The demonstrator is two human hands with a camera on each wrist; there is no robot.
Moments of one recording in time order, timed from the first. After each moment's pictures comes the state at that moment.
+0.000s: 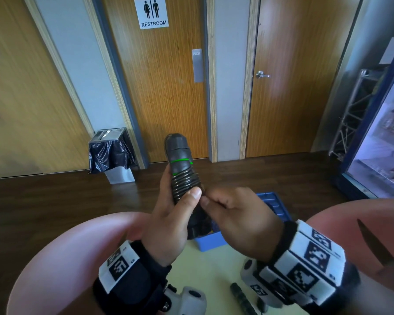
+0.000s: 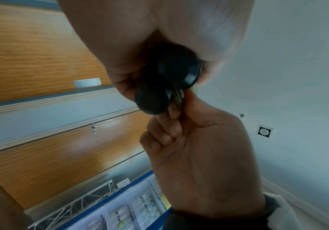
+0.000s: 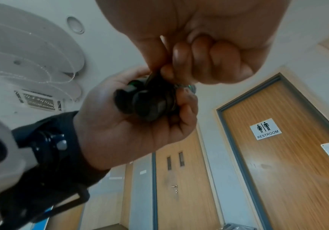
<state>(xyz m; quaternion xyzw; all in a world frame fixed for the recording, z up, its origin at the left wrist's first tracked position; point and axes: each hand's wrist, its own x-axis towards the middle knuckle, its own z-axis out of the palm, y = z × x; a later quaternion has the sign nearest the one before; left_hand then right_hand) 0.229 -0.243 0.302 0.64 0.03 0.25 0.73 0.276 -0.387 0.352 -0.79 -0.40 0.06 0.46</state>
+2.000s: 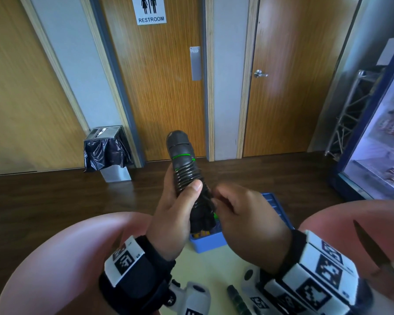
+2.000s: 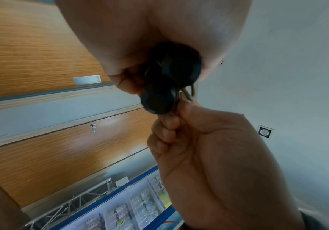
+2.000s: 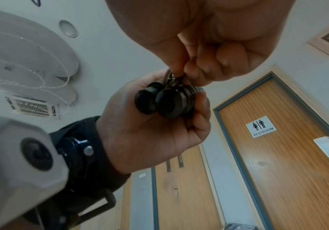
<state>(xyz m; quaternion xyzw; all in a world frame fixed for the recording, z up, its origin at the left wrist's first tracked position) 0.253 -0.248 0.306 0.58 0.02 0.23 0.78 0.284 -0.390 0.345 -0.81 -0.37 -0.02 0.45</state>
